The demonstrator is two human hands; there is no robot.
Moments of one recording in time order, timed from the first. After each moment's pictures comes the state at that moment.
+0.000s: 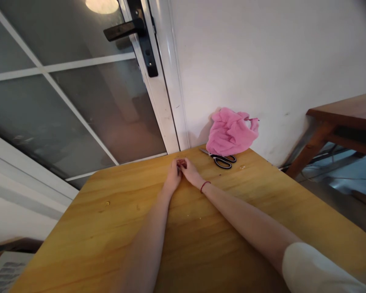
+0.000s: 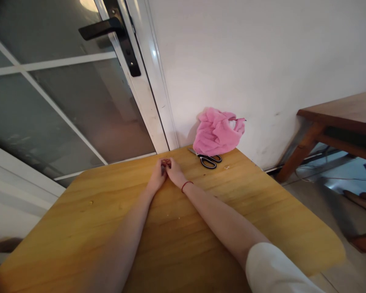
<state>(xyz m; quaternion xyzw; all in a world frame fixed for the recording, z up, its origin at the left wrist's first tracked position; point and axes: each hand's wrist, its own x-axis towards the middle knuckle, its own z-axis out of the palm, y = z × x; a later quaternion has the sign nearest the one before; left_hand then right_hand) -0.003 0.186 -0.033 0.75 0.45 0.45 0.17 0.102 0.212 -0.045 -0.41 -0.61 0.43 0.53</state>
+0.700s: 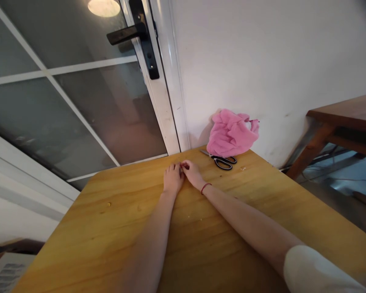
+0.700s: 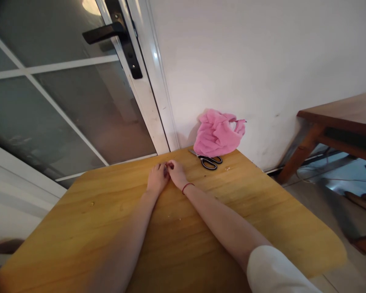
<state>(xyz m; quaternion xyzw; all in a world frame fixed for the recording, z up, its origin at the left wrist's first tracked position) 0.006 0.165 -0.021 0.73 0.63 0.27 -0.02 0.109 0.197 -0.032 -0.44 -0.62 0.38 0.53</state>
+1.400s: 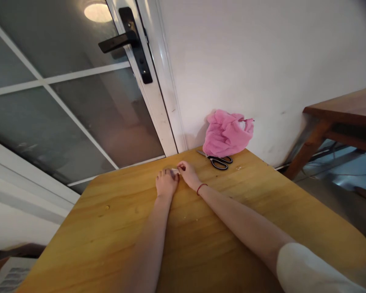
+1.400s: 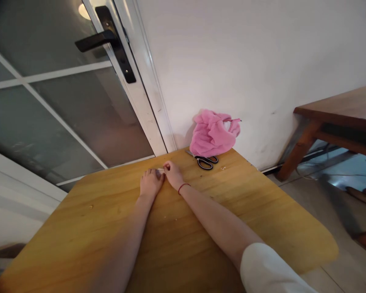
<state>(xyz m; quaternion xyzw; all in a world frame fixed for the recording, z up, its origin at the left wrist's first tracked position) 0.003 0.152 -0.016 0.68 0.70 0.22 -0.07 0.105 0.202 -0.038 -0.45 -0.61 0.37 0.53</state>
